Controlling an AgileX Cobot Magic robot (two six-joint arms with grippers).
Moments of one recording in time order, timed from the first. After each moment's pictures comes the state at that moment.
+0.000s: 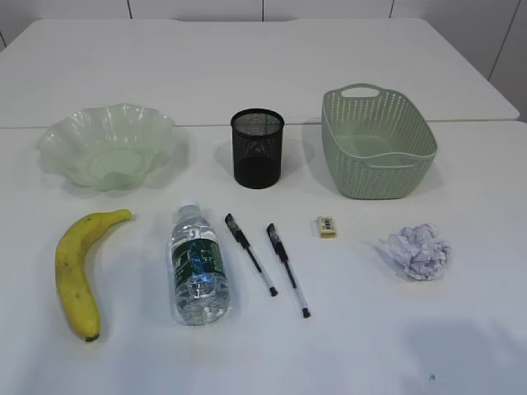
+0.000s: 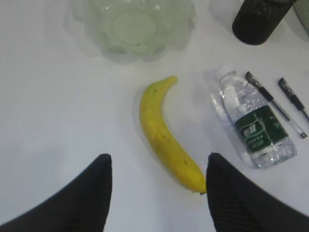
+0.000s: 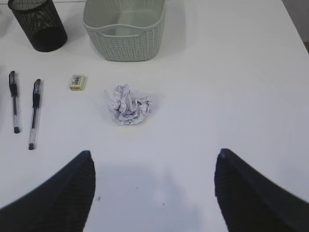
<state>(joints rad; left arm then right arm) -0.08 0.82 -0.79 -0.16 0.79 0.05 -0.02 0.41 -0.57 0.05 0.85 -0.03</state>
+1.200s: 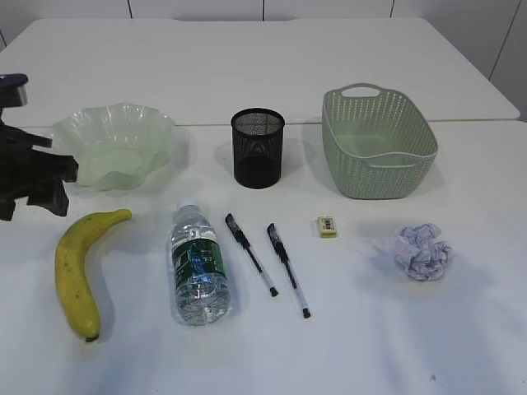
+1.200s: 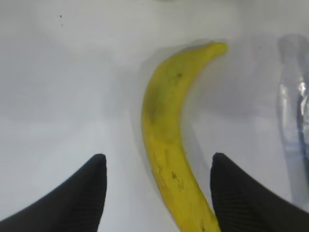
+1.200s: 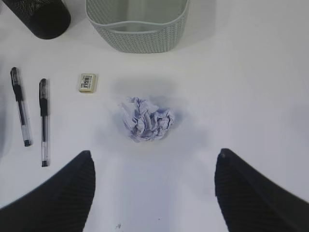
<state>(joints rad) -0.24 1.59 -1.00 0.12 0.67 -0.44 -0.02 1.02 -0.88 0.16 0.82 -0.09</state>
